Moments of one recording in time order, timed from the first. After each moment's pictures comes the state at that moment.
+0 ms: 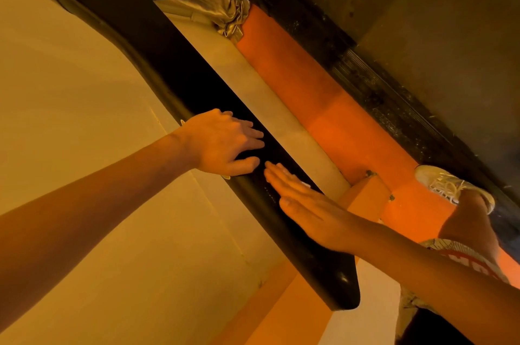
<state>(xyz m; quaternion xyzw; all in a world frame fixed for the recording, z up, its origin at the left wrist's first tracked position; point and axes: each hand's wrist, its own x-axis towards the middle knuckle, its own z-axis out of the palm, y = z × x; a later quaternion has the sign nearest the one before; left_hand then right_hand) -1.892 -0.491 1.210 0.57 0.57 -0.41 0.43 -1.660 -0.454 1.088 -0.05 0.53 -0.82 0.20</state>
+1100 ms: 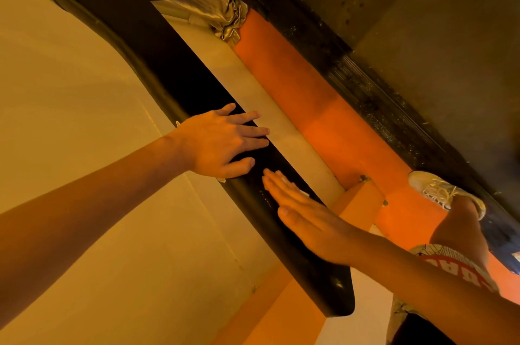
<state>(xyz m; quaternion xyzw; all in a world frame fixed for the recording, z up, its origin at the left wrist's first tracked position) -1.895 -0.496 1.207 0.57 0.56 -0.42 0.44 -1.651 -0.457 1.087 -0.03 0.52 -0.83 0.21</state>
